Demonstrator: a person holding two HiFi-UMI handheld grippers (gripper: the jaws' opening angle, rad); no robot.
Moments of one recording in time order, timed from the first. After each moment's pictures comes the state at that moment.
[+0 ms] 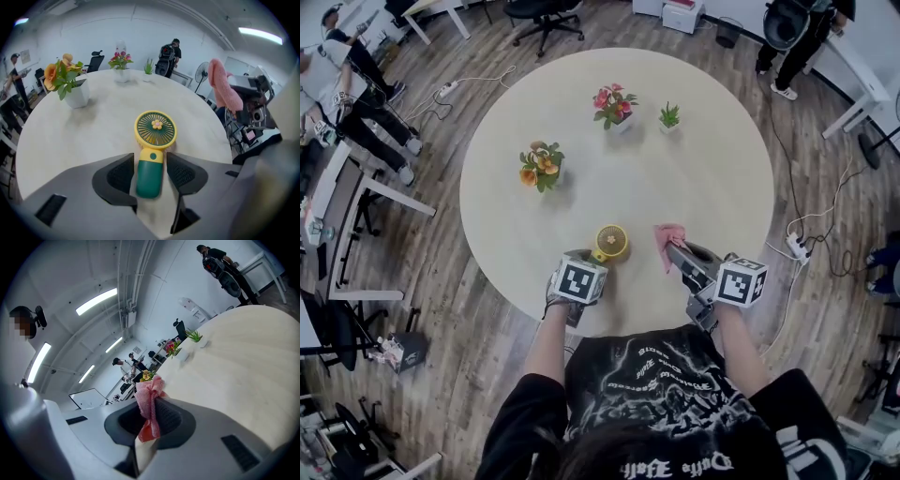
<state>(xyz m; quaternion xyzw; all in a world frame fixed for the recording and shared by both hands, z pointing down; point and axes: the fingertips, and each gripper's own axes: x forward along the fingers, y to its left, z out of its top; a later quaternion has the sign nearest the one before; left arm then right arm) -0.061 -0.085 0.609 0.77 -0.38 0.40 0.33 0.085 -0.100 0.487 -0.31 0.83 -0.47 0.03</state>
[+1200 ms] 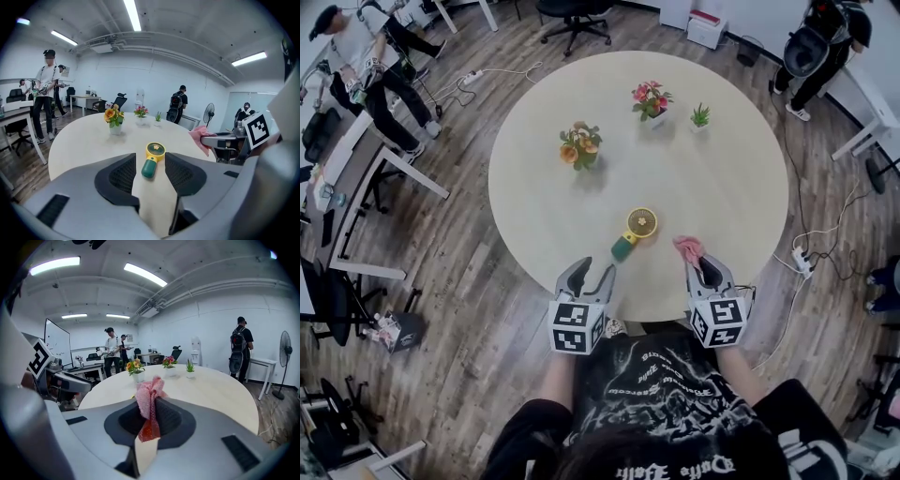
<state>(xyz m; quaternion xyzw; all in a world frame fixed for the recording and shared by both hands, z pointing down) -0.125 -0.001 0.497 0.80 -0.54 0.16 0.23 0.062 -0.027 0.494 -0.51 0.83 -0.14 -0.17</state>
